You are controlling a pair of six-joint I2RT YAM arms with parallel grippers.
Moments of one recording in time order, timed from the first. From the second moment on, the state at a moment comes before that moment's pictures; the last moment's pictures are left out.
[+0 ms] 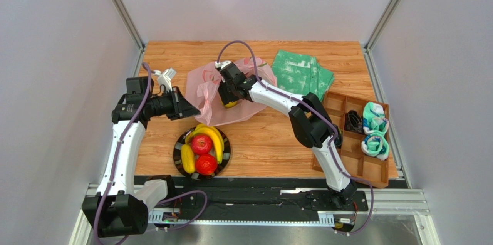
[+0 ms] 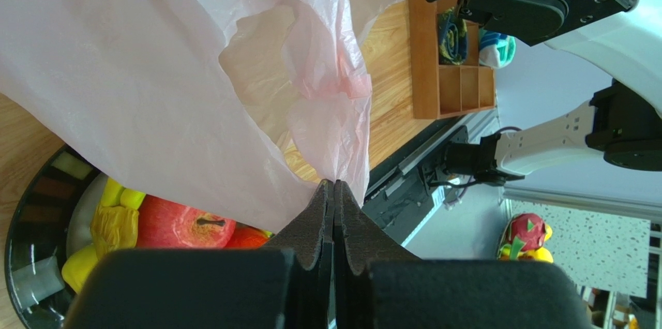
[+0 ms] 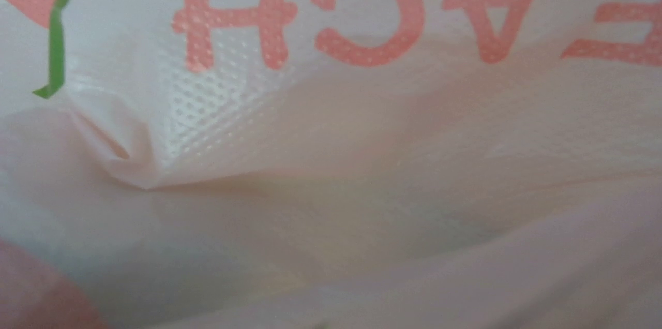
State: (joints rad) left arm 0.08 1.04 0.99 -0.79 0.88 -0.23; right arm 0.79 2.28 1.90 -0.46 0.11 0.23
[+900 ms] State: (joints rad) left arm 0.09 1.24 1.20 -0.77 0.83 -0.20; right arm 0.89 1.56 1.38 -0.44 -0.42 -0.16
